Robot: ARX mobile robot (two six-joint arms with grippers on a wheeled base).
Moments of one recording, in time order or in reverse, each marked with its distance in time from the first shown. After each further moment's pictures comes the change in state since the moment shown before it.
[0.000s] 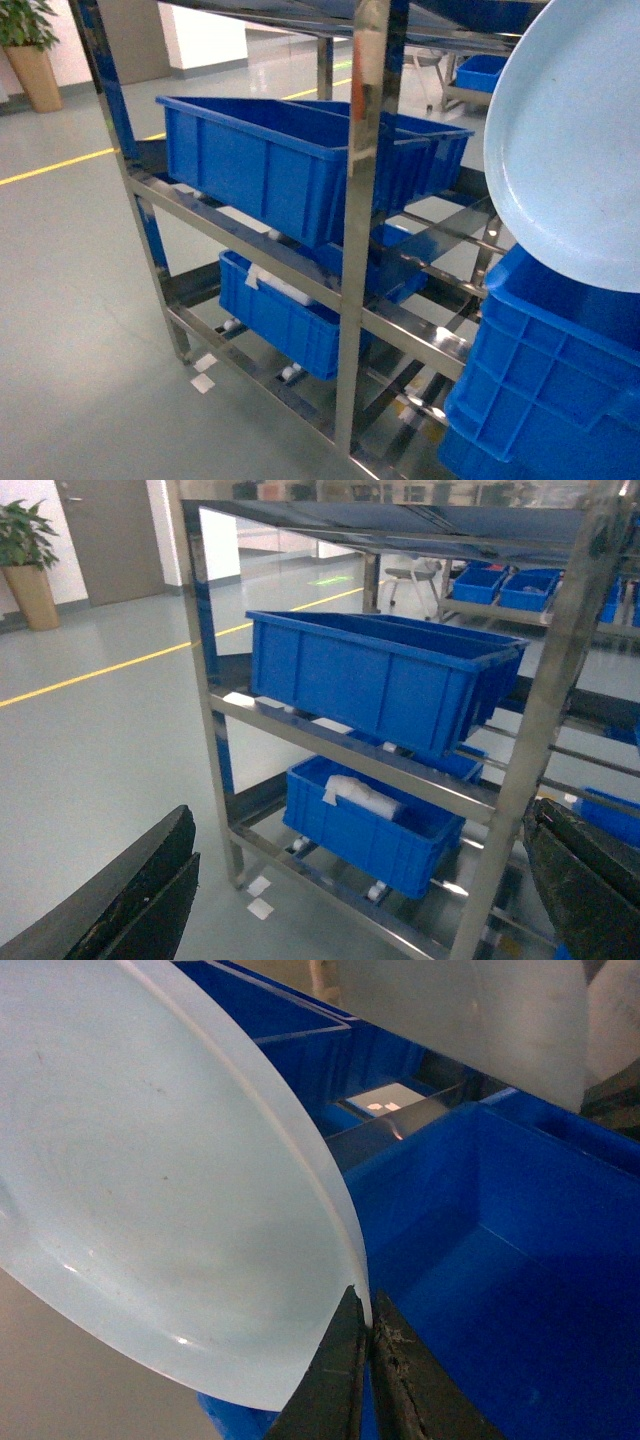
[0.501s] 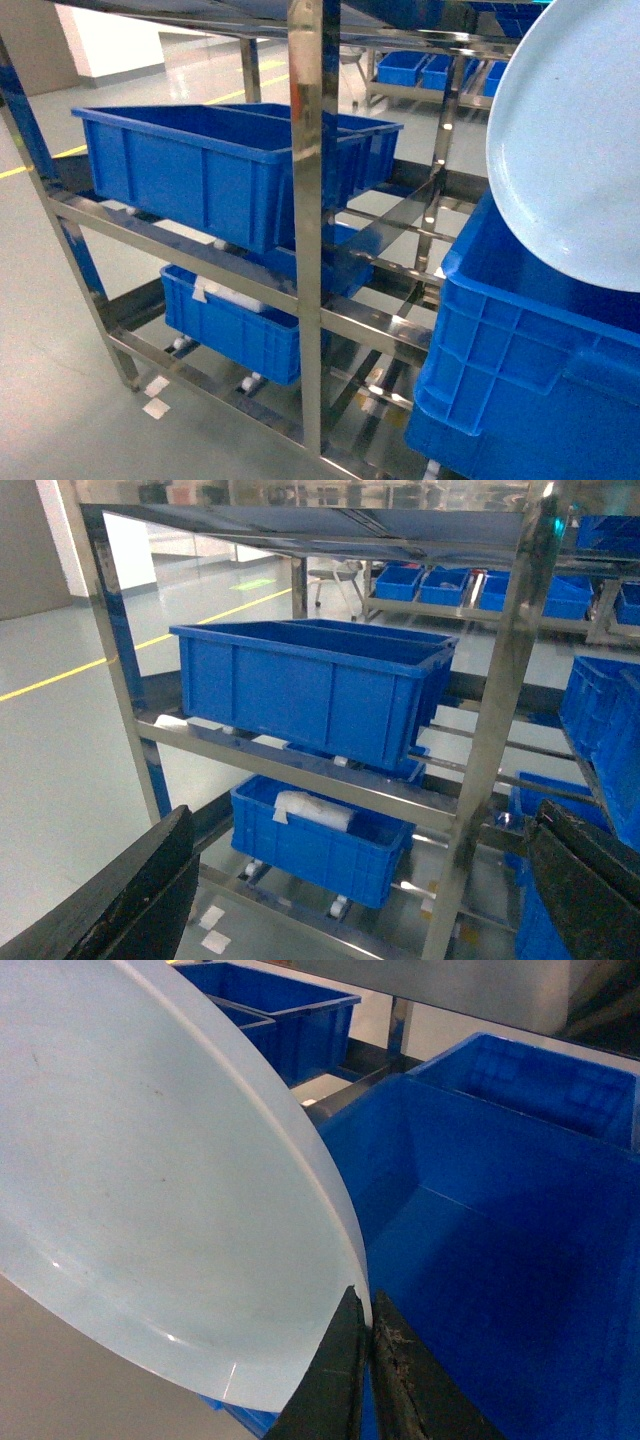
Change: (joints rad) left arm 0.001 0.000 0.000 0.002 0.000 0.000; right arm -0.005 0.000 0.000 0.001 0.002 0.000
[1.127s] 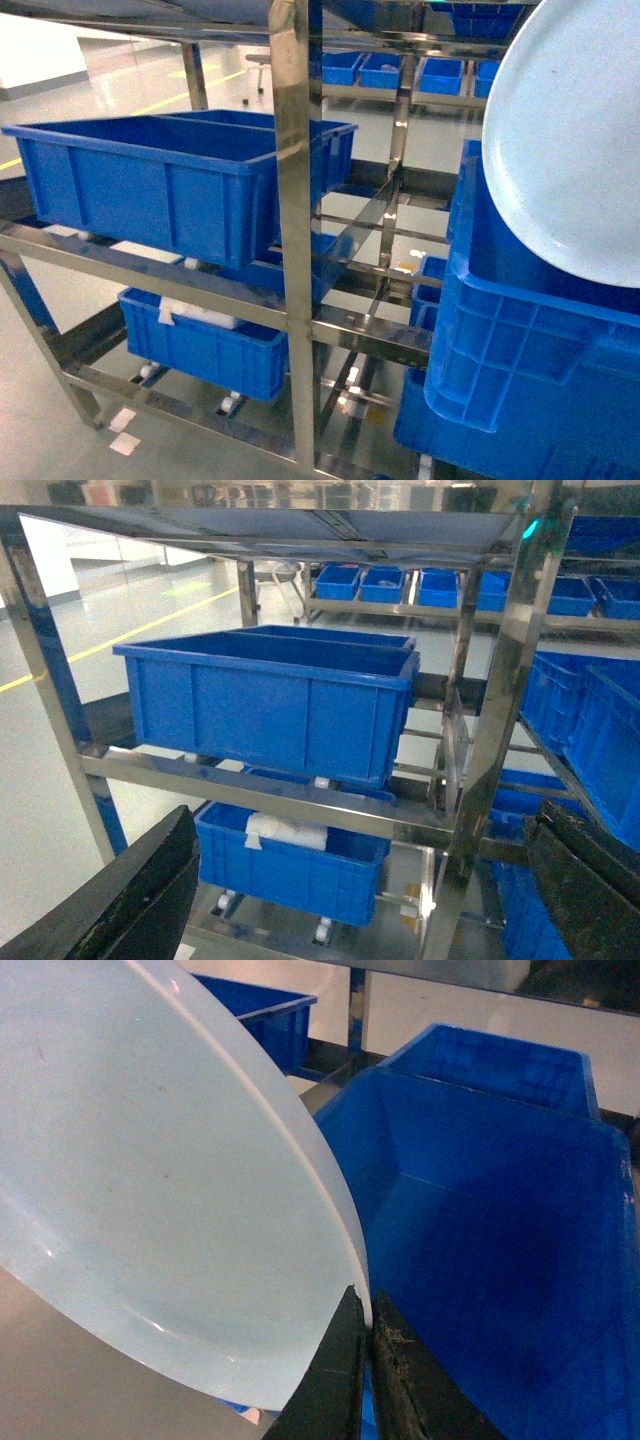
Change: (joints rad) left arm 0.000 0.000 0.000 0.000 0.000 0.000; right arm 0.000 -0.002 0.000 0.002 -0.004 0.000
